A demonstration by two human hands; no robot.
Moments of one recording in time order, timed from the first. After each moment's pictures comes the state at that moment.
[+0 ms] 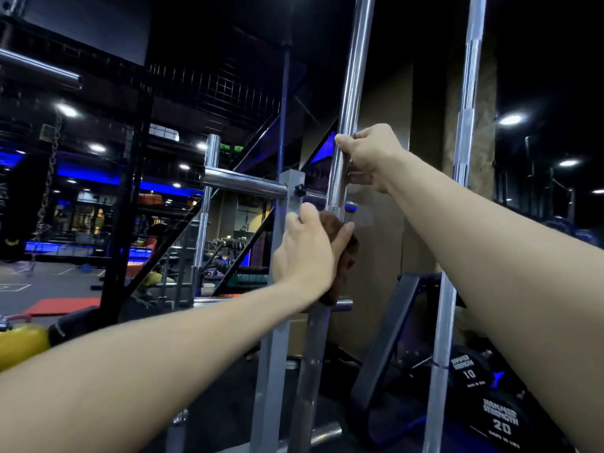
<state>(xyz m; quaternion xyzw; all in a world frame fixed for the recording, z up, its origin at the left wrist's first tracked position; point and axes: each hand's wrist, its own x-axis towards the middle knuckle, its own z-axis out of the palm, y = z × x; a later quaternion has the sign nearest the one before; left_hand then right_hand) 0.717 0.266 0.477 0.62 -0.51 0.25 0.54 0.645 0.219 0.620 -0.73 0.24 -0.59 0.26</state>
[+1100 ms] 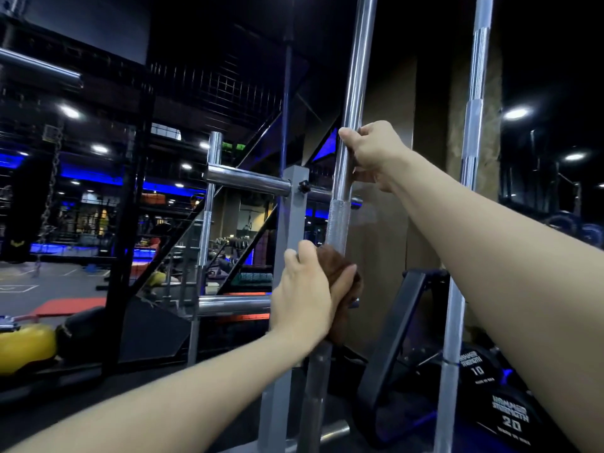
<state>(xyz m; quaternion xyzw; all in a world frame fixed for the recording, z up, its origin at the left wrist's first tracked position) 0.723 0.267 0.429 0.62 -0.53 0.21 0.53 0.655 0.207 0.617 -0.74 0.23 -0.59 0.23</state>
